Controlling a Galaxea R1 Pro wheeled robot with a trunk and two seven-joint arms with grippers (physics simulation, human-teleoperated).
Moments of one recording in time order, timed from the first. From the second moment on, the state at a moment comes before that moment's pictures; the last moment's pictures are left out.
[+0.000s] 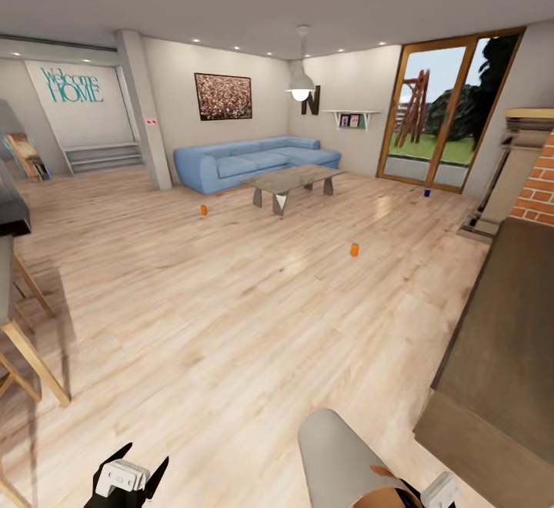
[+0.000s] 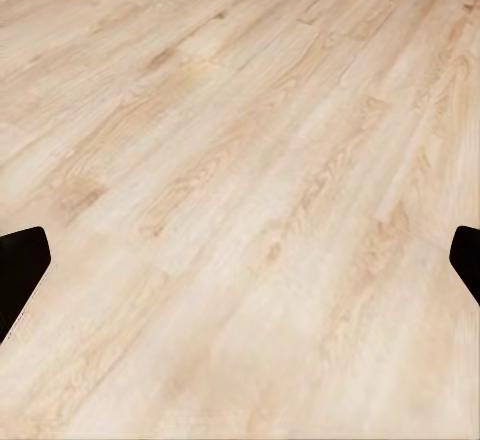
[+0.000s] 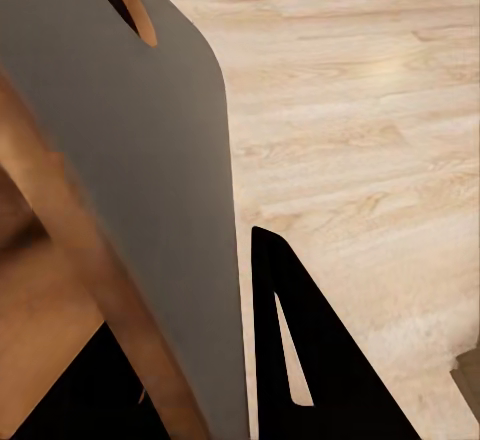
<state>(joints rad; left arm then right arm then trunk) 0.05 0.19 0.10 -1.05 0.08 -0.27 -0.41 0.00 -0.15 -0.21 -0.83 0.26 -0.51 0.48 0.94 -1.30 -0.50</state>
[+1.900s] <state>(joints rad) 0.05 0.19 0.10 -1.05 0.08 -0.28 -0.41 0.00 -0.15 -0.21 -0.83 0.26 -0.51 0.48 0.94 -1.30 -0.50</state>
